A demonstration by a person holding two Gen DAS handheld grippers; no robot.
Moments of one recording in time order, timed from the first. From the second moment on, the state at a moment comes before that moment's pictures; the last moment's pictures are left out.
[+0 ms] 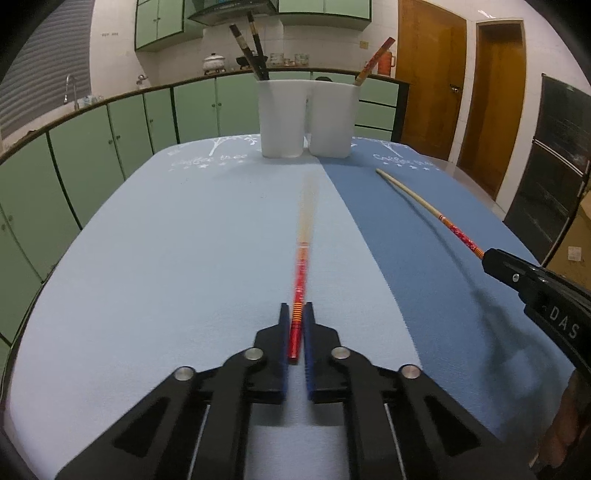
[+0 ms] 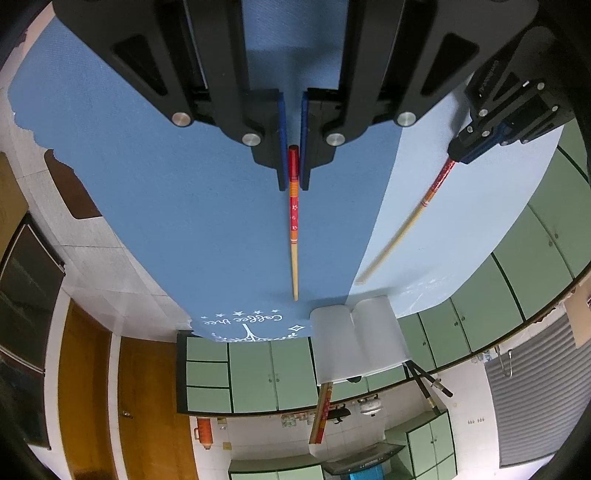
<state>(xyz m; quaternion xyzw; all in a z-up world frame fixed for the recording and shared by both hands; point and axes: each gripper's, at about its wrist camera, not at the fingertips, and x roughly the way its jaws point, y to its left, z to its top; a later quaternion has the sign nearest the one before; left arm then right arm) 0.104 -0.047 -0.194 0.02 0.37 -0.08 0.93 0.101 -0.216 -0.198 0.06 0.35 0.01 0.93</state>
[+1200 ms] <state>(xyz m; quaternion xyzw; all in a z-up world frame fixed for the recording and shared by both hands) 0.129 -0.035 -0.028 0.00 0.24 -0.11 0.96 0.125 -0.232 -0.042 0.06 0.25 0.08 0.96</state>
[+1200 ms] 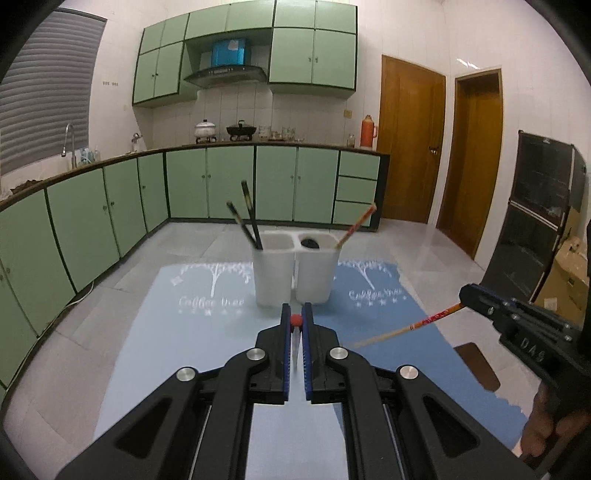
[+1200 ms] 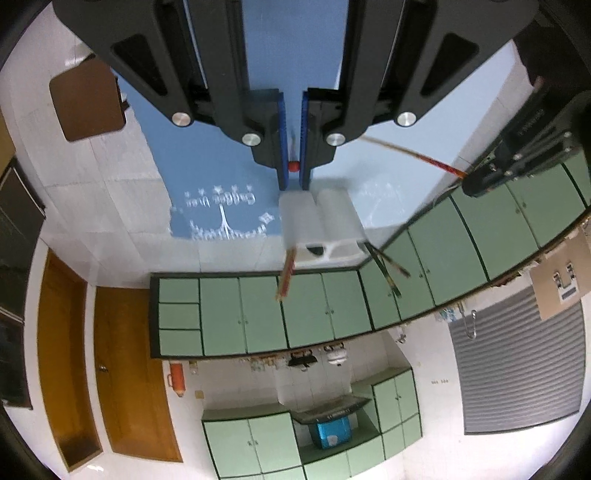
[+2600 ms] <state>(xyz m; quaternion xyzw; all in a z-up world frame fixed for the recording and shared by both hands) 0.269 -0.038 0.075 0.00 0.13 -0.12 0.98 0.299 -0.220 0.090 0.00 0.14 0.09 0.99</state>
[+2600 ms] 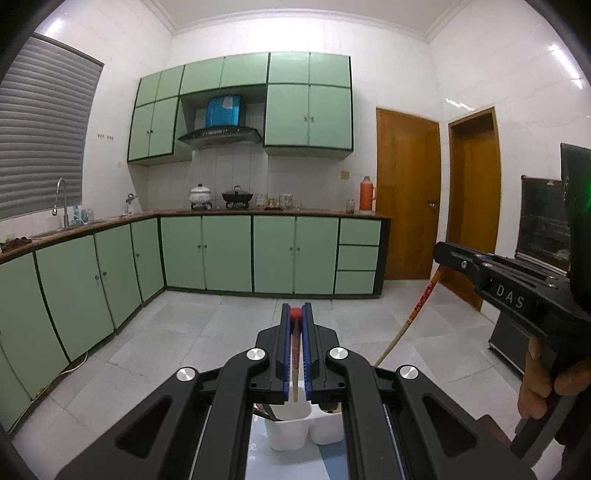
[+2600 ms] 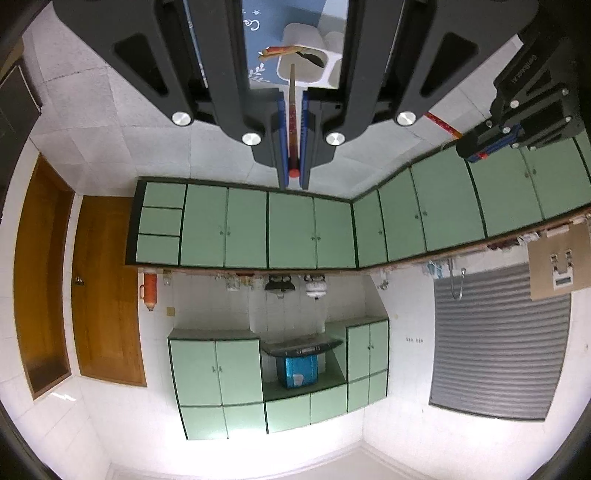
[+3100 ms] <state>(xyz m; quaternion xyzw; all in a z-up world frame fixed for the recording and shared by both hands) 0.337 -0.040 0.006 0.01 0.20 -0.10 0.97 0.354 -0.204 0.016 0.00 0.21 0.11 0.97</state>
